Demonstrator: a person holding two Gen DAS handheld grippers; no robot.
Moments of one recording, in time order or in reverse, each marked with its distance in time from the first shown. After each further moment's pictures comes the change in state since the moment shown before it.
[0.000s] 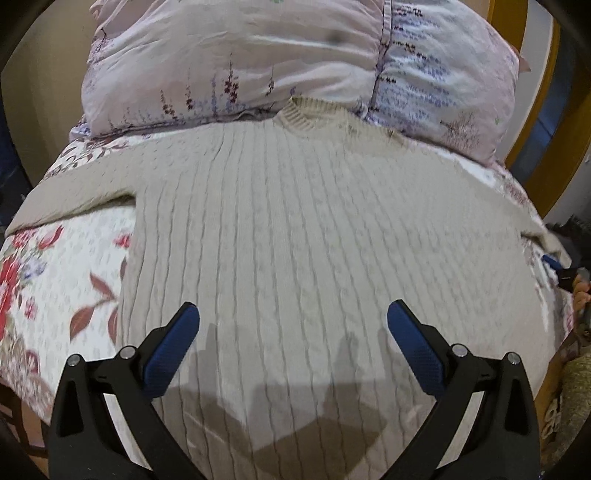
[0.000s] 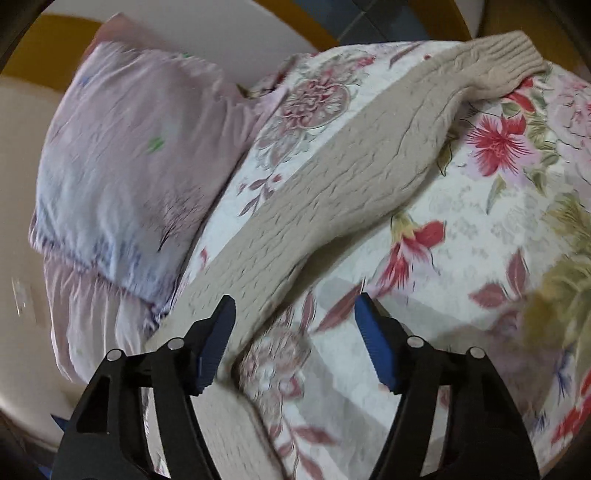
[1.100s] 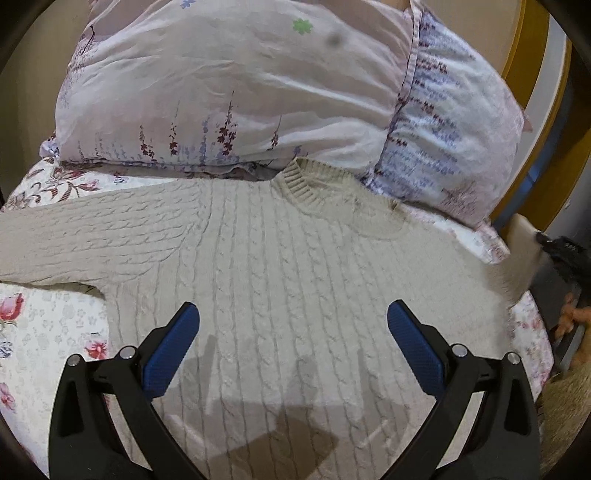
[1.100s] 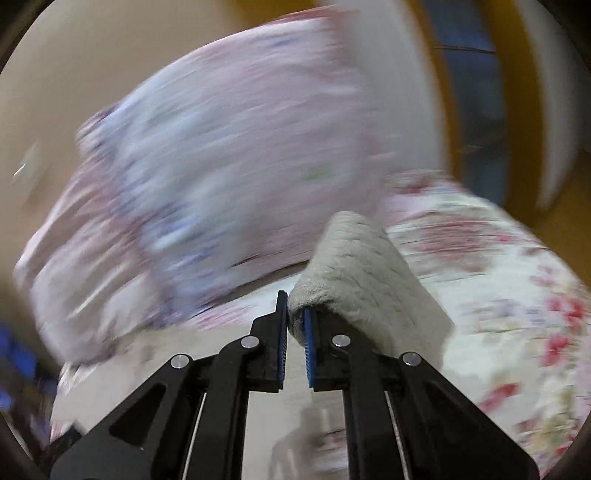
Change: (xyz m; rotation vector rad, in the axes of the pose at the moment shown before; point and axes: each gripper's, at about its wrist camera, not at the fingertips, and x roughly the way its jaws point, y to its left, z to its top) left arm 0.031 0.035 0.072 -0.090 -0.118 -0.160; right arm 0.007 0.179 -0.034 -0.640 -0.186 0.009
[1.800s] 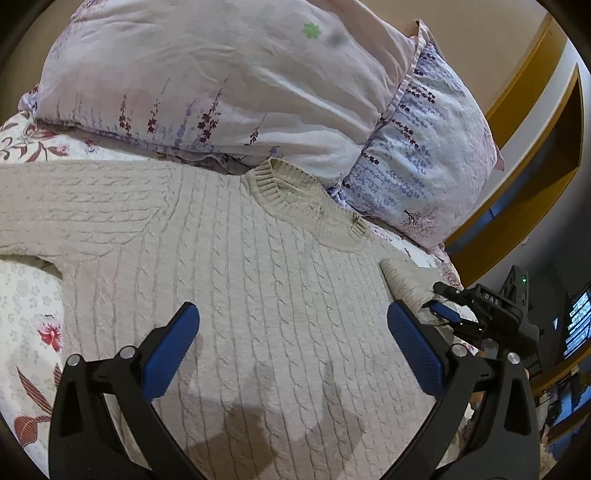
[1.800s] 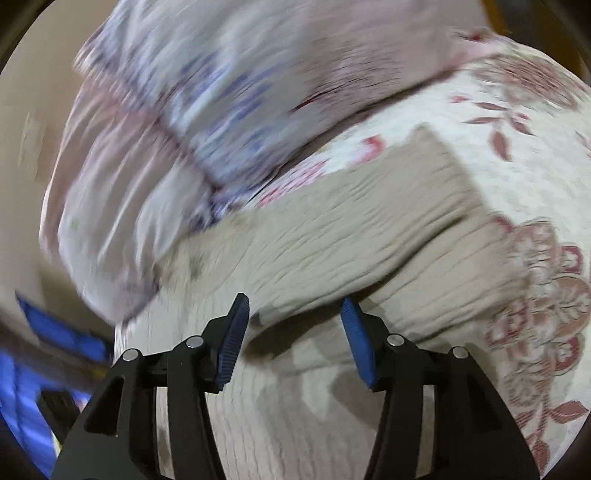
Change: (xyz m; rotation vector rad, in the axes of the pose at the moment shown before) left arm 0.006 0.016 0.003 -0.134 0.013 -0.206; right arm 0.063 0.019 -0.083 0.255 0.317 0.130
